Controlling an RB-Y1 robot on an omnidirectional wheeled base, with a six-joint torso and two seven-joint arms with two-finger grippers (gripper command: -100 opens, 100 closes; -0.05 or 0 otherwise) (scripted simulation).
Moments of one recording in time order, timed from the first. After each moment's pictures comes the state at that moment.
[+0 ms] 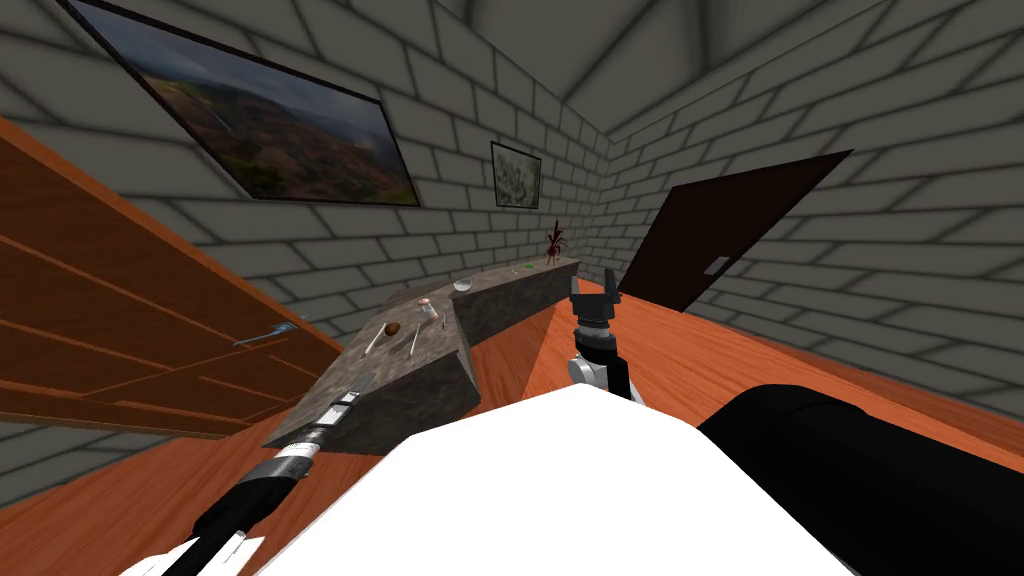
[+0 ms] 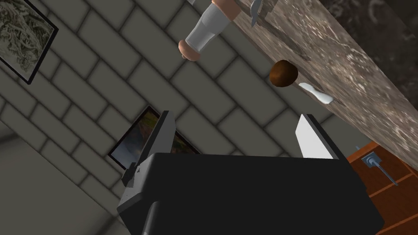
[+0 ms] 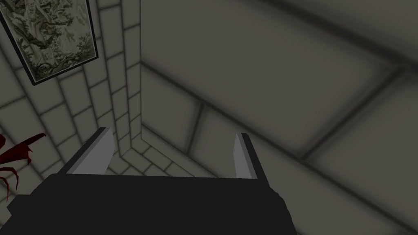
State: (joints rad) left arm 0.55 0.82 0.16 -1.44 -0.04 -0.50 0.05; right arm 0.46 0.02 0.04 -2.38 -0.10 -0.61 -0.16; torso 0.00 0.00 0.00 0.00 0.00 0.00
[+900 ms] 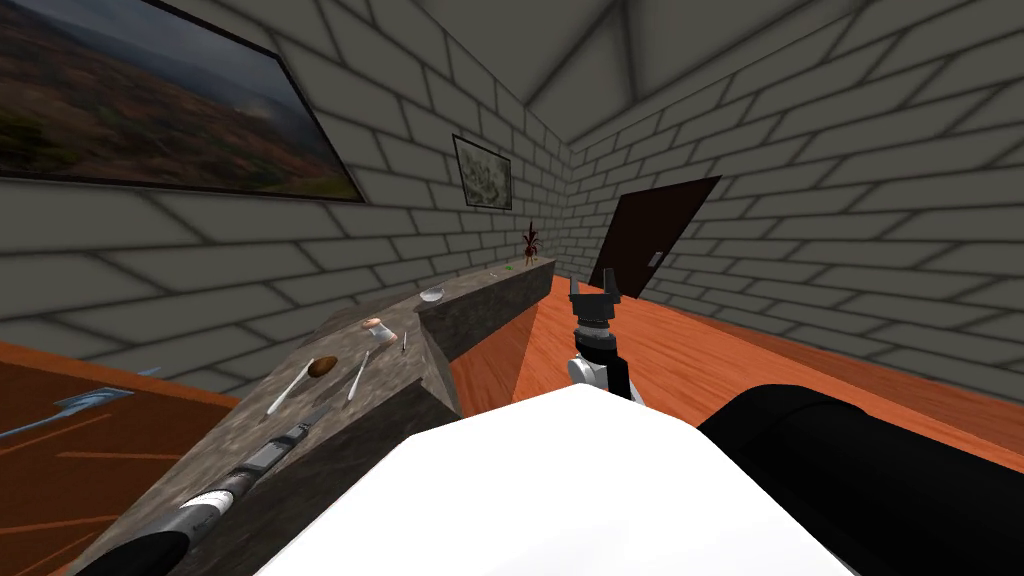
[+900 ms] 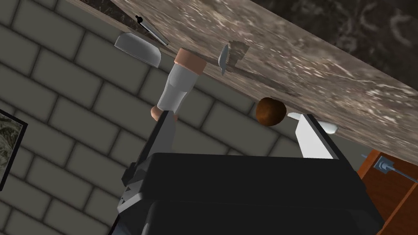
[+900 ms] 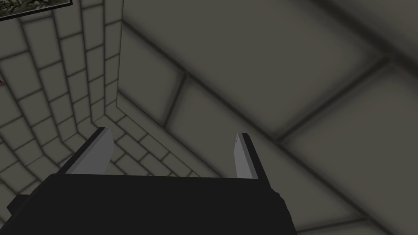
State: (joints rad) left arm 0.58 1.05 0.10 -1.19 -0.07 -0.39 0.15; right arm 0.46 0.02 0.04 -2.38 -0.10 -0.61 -0.16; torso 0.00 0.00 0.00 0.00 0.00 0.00
